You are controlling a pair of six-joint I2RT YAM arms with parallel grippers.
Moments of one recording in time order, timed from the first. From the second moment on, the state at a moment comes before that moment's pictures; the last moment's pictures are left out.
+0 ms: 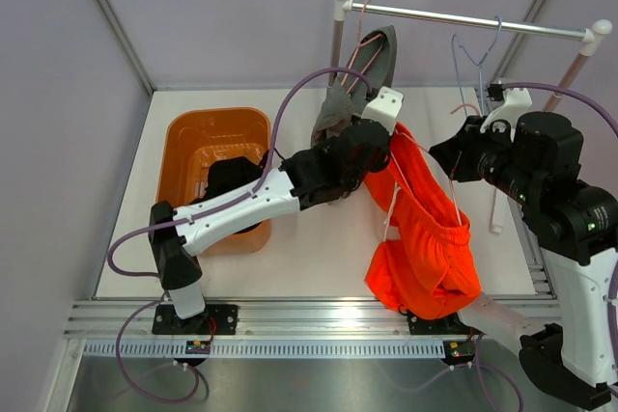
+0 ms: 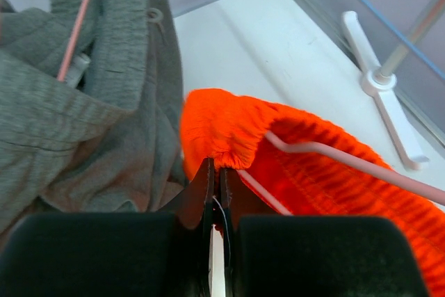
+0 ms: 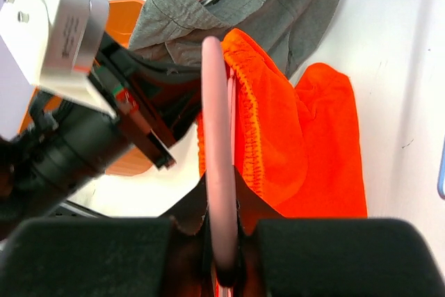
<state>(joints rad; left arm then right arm) -1.13 1.76 1.80 -0.35 -0.58 -0.21 0.37 0.99 1.73 -1.10 -0.07 0.33</state>
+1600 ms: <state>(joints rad) -1.57 1.33 1.71 -0.47 -0.69 0.19 0.37 1.08 1.75 -0.97 0.25 0.33</state>
